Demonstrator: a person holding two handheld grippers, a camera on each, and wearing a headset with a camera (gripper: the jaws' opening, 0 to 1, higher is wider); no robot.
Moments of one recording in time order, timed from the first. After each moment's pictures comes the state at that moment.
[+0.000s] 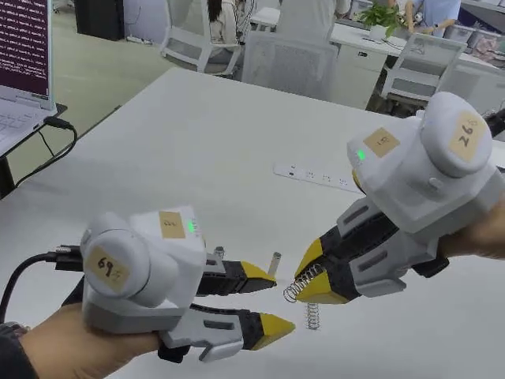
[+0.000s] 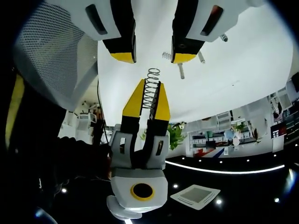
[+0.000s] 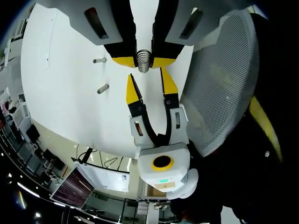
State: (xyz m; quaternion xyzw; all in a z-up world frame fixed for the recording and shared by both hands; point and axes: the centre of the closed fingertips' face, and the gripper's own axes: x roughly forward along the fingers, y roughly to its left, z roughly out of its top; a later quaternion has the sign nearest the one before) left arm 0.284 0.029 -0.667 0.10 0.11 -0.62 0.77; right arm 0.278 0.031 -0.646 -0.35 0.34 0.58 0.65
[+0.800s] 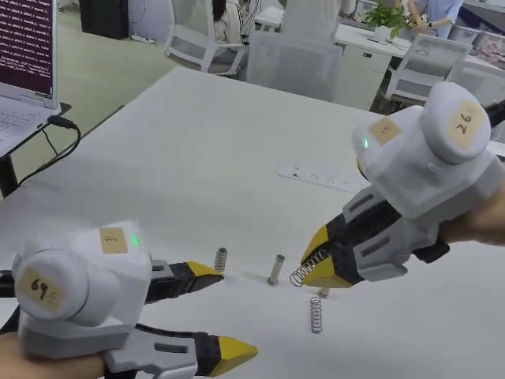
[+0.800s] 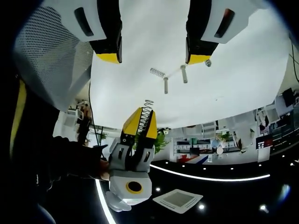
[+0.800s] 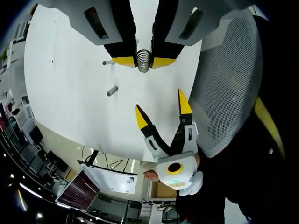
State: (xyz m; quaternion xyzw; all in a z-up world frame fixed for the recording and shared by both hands) left arm 0.292 0.082 -0.677 0.08 0.14 -0.56 0.82; right arm 0.300 0.025 -0.641 -0.36 0.34 0.56 0.66
